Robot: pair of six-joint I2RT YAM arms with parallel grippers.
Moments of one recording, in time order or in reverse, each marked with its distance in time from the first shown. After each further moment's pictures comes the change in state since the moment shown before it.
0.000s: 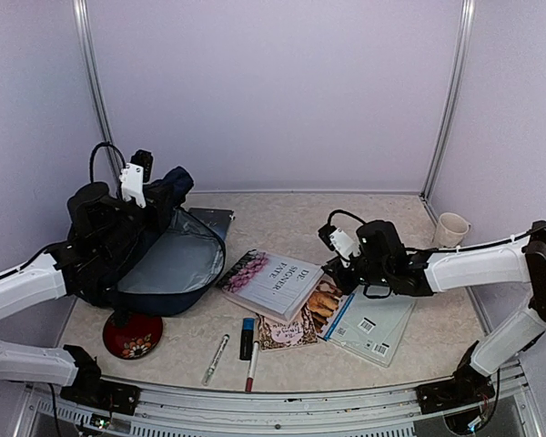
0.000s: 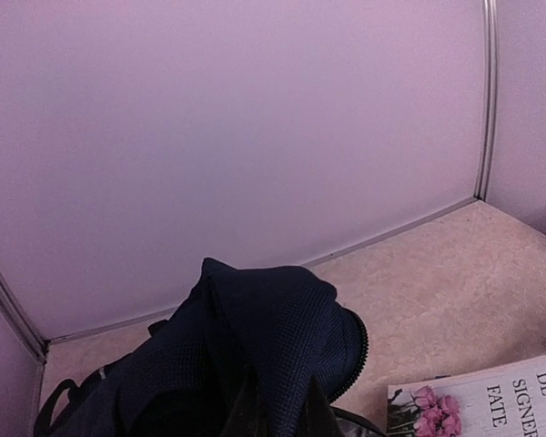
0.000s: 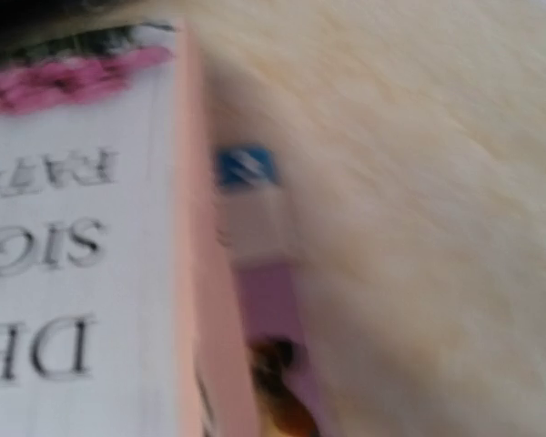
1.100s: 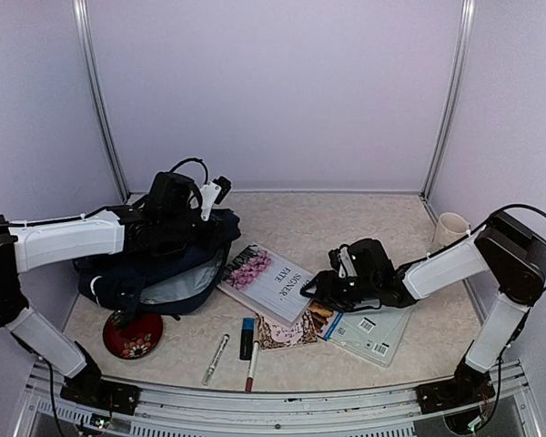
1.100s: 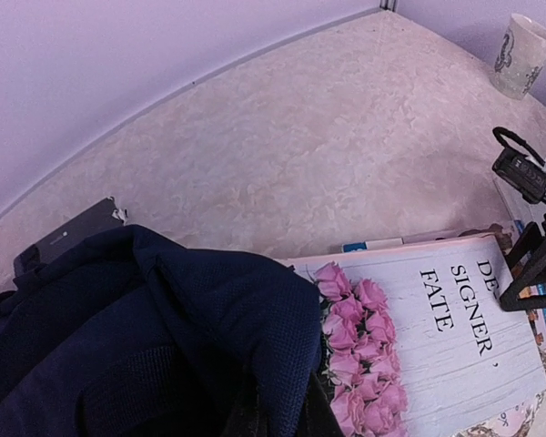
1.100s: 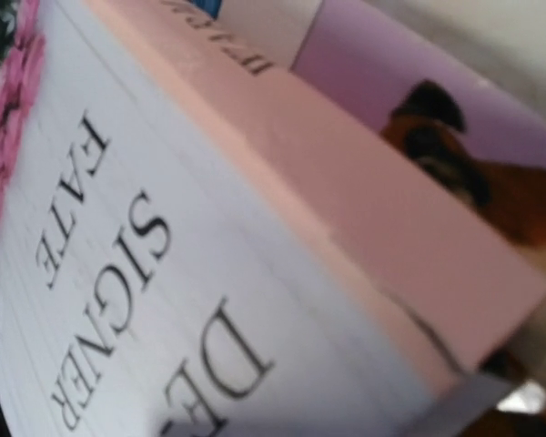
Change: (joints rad) left arm -0.093 0.463 0.318 -0.398 0.221 -0.066; right arm -0.040 0.216 -0.068 0.212 -0.371 1.023
